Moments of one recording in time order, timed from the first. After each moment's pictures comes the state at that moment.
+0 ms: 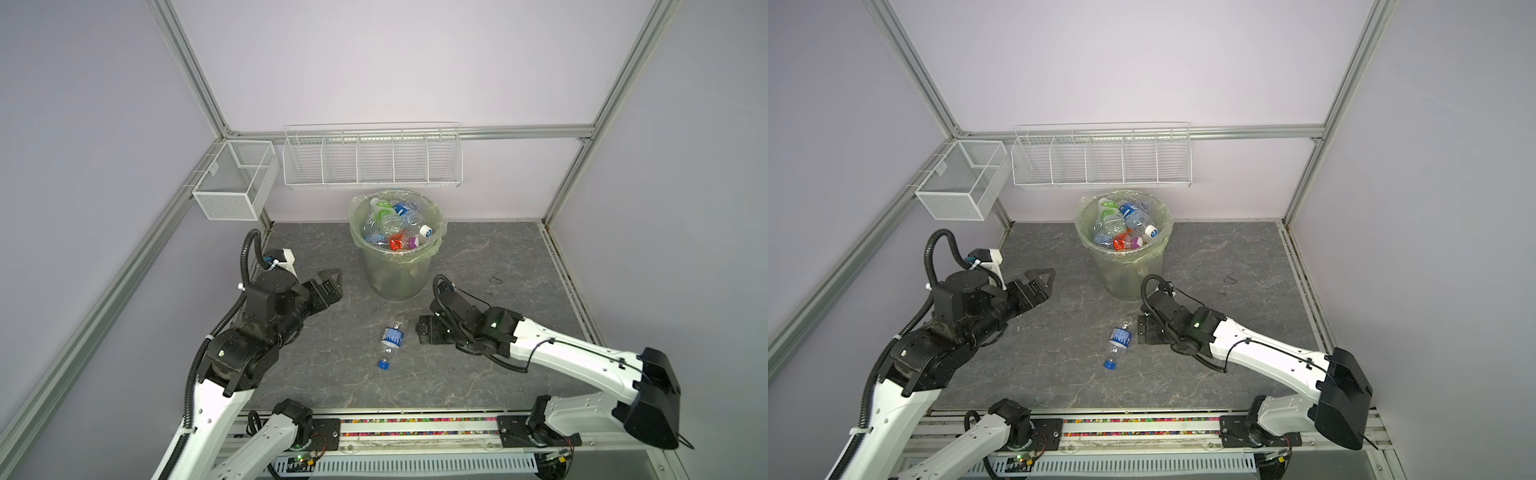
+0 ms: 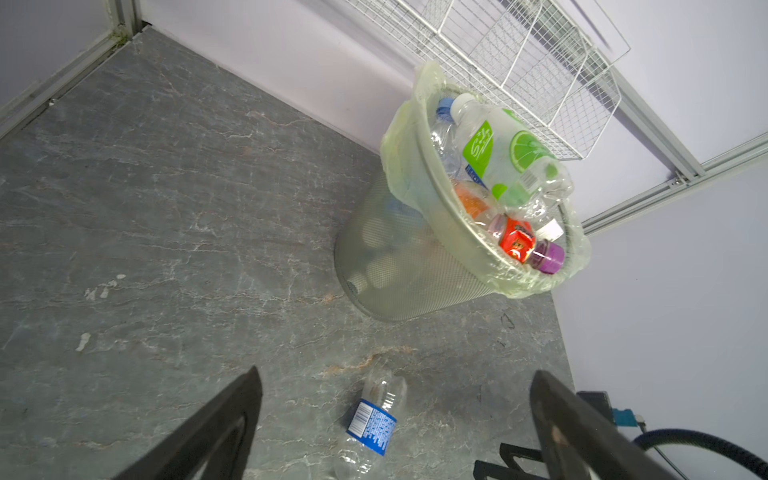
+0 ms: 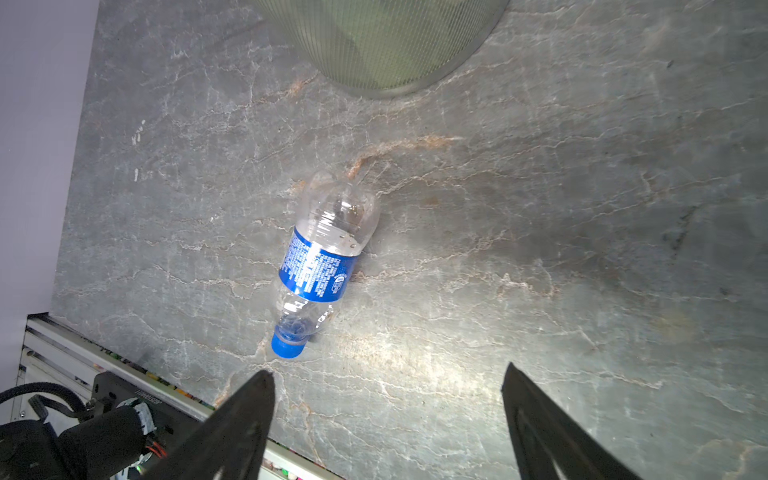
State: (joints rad) left arm -0.47 0.77 1.15 -0.85 -0.14 -0.72; right arm 1.01 1.36 1.04 -0.65 0.16 0.85
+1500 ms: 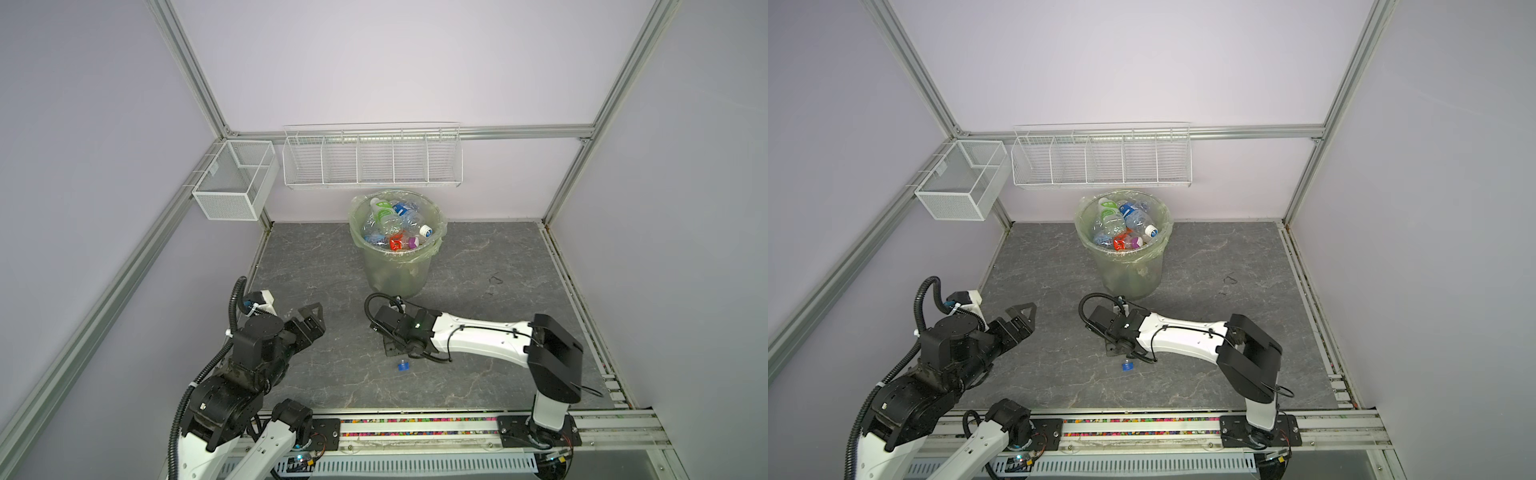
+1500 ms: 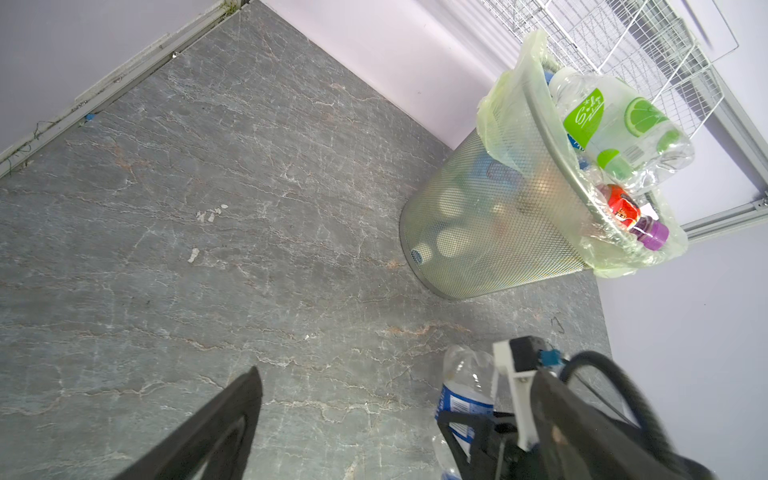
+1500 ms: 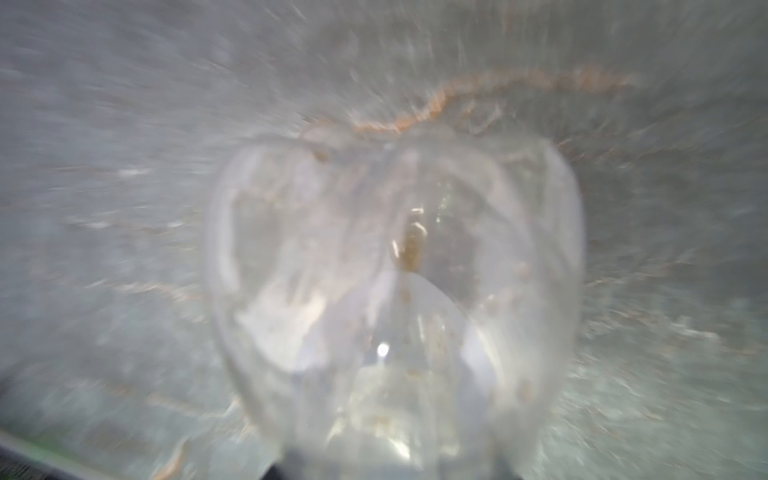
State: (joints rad) left arm -0.47 0.52 0.99 -1.00 -0.24 -0.80; right arm 1.18 1.77 1.35 -0.72 0.26 0.87
